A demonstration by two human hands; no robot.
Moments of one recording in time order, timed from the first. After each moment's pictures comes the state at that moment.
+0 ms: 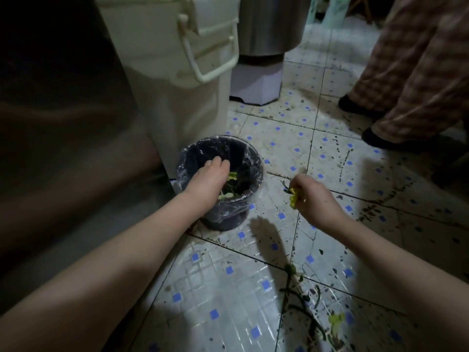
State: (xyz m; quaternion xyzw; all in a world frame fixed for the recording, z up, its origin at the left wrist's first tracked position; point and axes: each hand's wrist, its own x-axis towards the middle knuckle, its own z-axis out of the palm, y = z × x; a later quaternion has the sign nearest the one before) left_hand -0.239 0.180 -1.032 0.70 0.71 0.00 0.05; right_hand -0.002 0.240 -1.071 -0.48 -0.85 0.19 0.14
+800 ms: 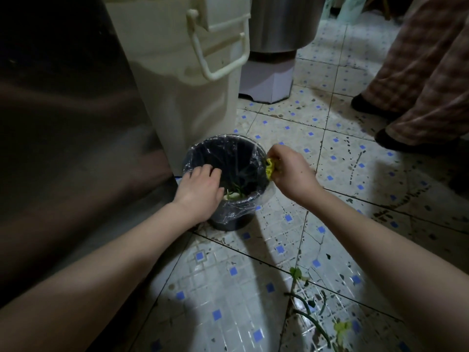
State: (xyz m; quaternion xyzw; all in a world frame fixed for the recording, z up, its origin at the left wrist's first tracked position) left_hand -0.261 0.160 -1.053 0.65 0.76 -0.02 0.03; right_hand -0.078 0.265 -1.044 -0.44 -0.84 0.21 0.21
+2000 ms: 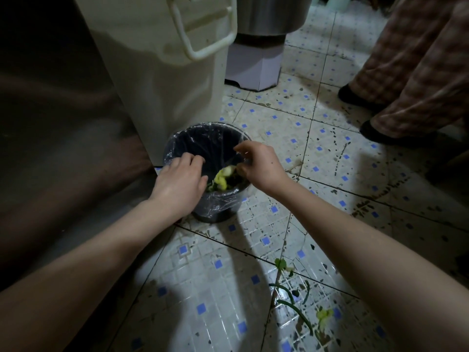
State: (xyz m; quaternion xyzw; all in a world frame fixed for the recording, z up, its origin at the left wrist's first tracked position) left_hand -0.259 0.157 -1.049 0.64 0.77 0.04 0.06; right_hand -0.105 0.263 -1.056 -0.45 -0.83 0.27 0.19
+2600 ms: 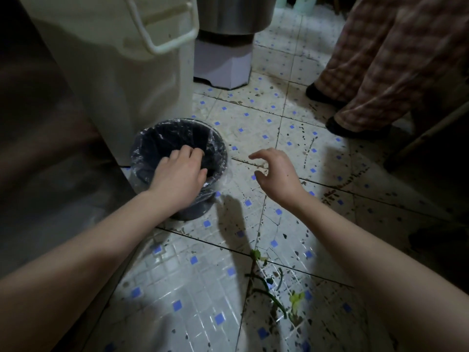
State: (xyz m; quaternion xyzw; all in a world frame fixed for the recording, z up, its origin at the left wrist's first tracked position) left_hand -0.213 0.176 -1.045 0.67 0.74 0.06 0.05; right_hand -0.011 0.250 -1.057 -0.51 -0.83 0.16 0.17
